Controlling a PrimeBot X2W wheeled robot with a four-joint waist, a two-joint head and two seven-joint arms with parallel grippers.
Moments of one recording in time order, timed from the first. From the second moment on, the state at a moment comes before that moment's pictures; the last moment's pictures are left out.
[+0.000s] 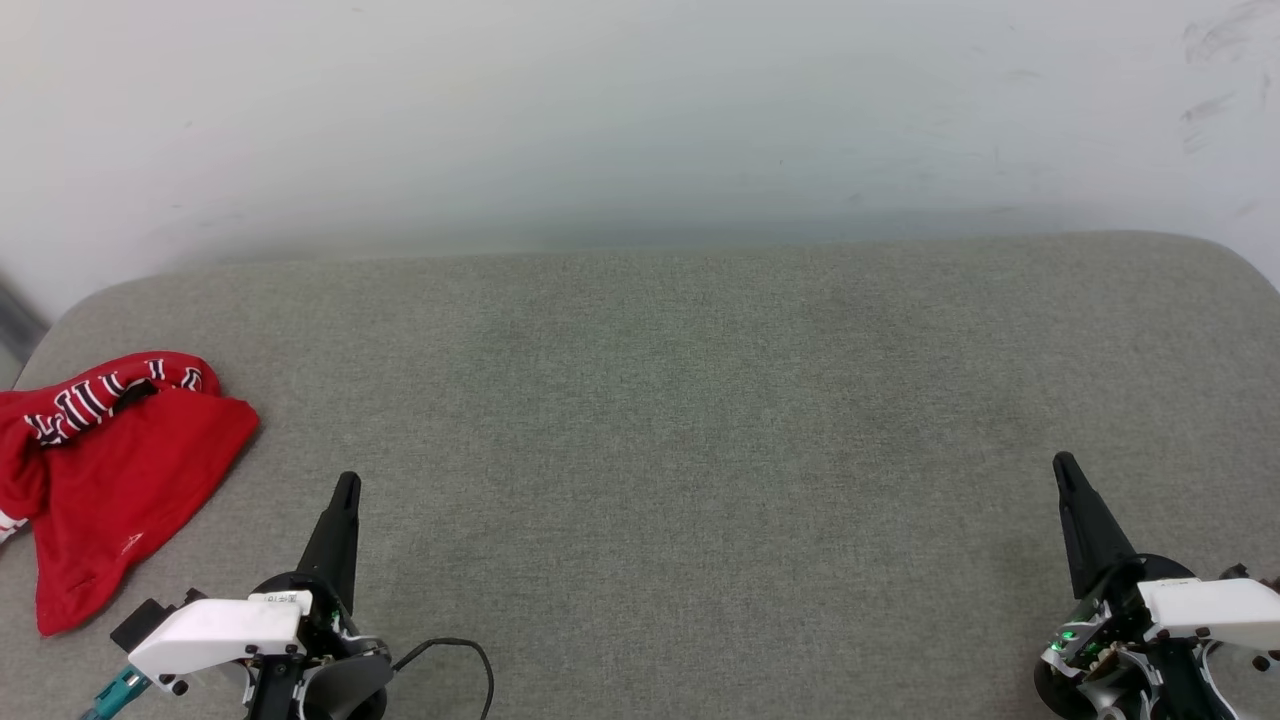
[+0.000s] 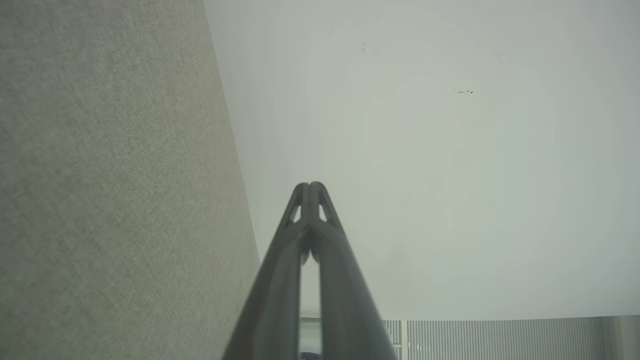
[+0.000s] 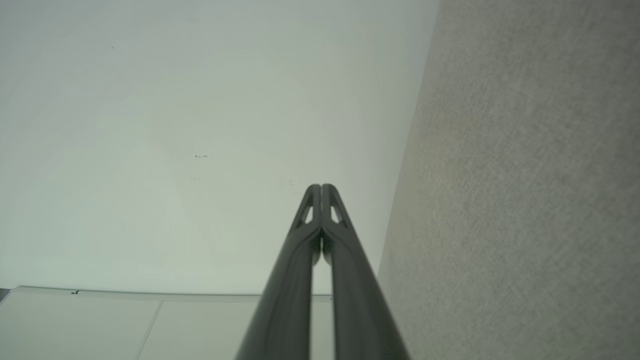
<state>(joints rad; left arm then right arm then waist) -0.11 0.05 0.11 0.25 -1.61 -0.13 0.11 -0.10 -0.05 -0.11 0.25 1.61 0.13 0.11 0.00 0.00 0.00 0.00</state>
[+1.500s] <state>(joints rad) -0.04 0.05 0.11 0.23 -1.54 -0.13 0.04 -0.06 -0.05 -0.10 0.28 1.51 0.13 0.04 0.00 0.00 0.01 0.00</state>
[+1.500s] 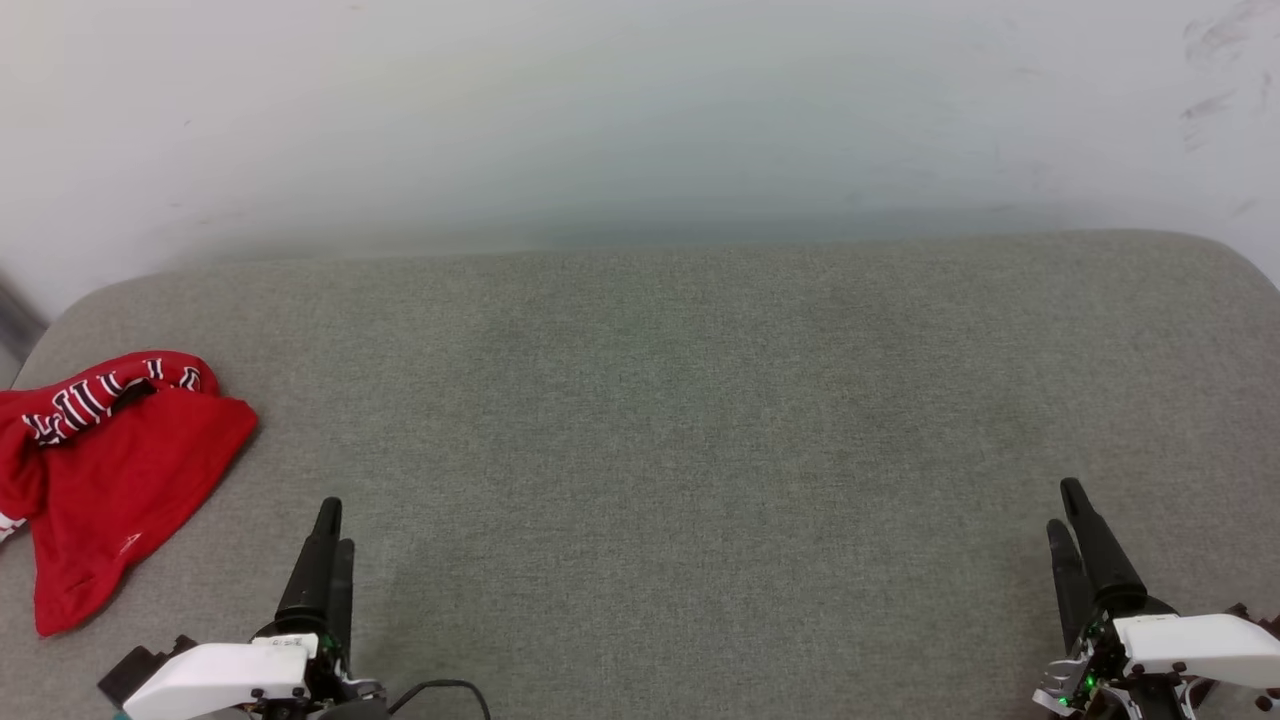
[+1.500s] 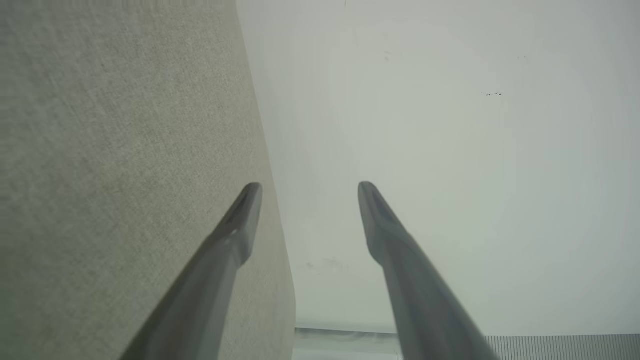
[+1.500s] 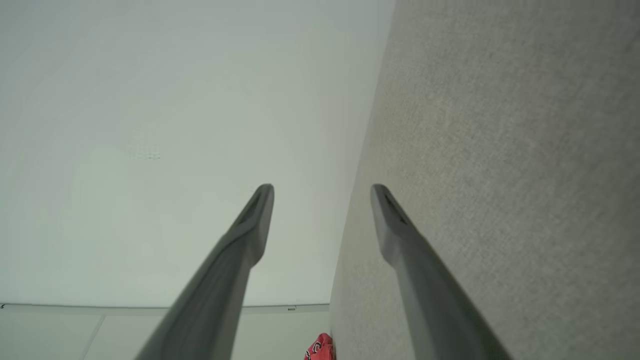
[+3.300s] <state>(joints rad) 0.01 0.21 -0.26 -0.12 -0.48 0.28 -0.14 -0.06 -0.05 0.01 -0.03 0.24 0.13 -0.14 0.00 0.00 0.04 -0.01</state>
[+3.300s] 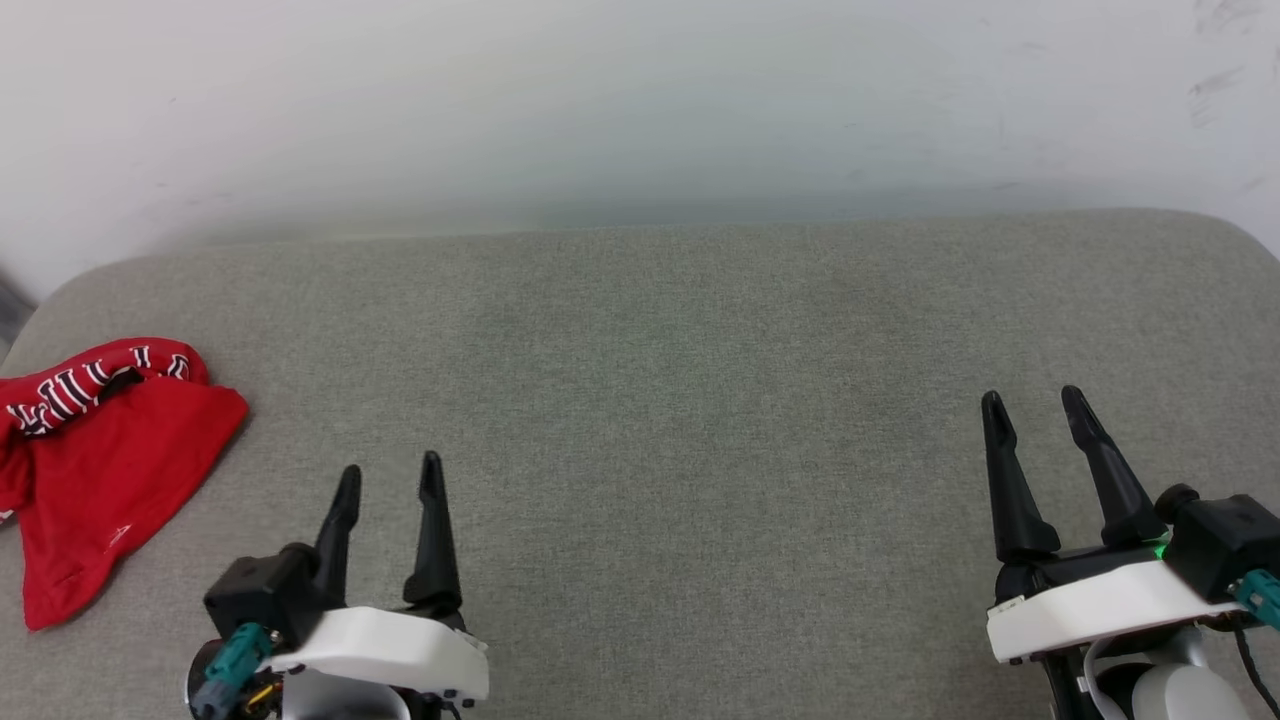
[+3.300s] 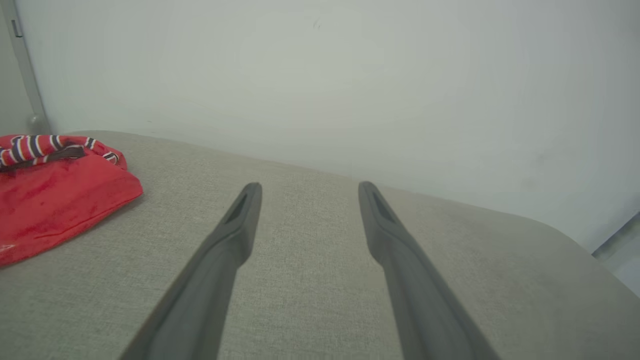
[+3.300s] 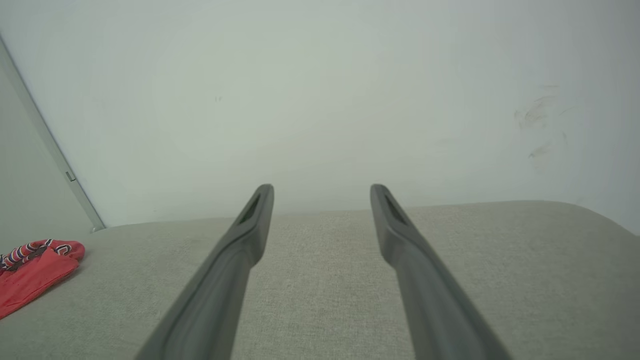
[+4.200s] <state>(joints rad) 0.03 0.18 -0.26 -0.11 -0.30 0.18 -0.21 -0.04 -0.05 0.00 -0.03 0.11 0.13 -0.21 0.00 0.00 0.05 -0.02</state>
